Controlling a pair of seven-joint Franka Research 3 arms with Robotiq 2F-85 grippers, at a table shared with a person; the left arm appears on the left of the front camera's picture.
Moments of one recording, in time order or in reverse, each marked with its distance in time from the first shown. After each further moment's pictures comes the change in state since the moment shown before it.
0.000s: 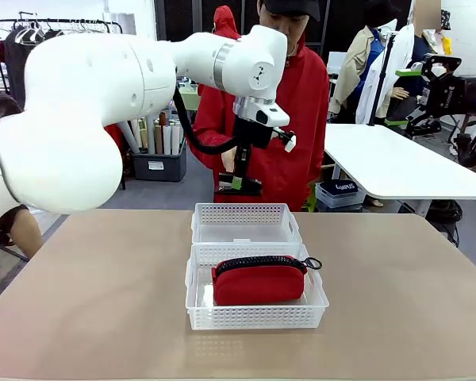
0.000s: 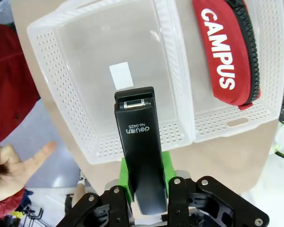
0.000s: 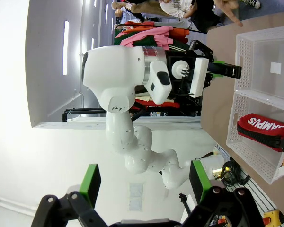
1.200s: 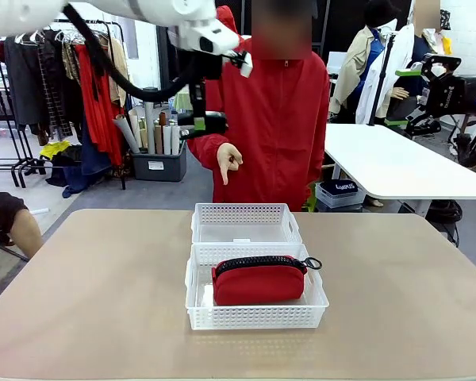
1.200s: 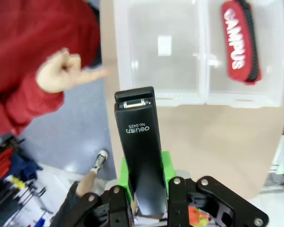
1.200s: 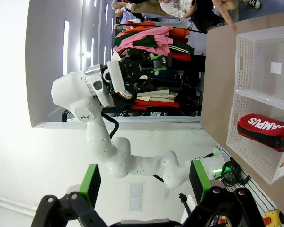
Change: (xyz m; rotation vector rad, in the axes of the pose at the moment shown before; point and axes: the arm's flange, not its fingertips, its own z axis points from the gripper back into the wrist) left arm -0.121 -0.044 0.123 0.244 -0.151 0.187; right arm 0.000 0.000 0.000 0.000 0.001 0.000
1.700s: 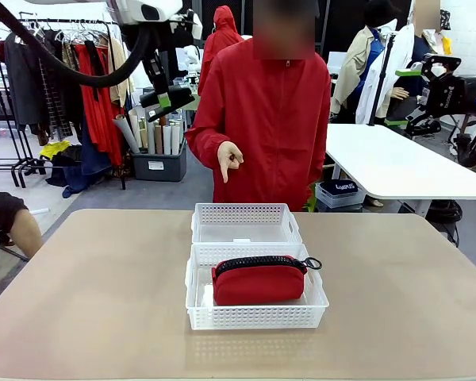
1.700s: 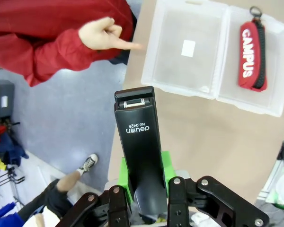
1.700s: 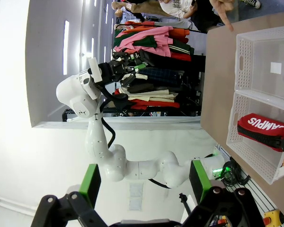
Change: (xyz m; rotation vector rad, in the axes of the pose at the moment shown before) left arm -0.117 0.008 0.051 0.069 -0.158 0.248; right arm 0.000 0.000 0.000 0.000 0.000 0.000
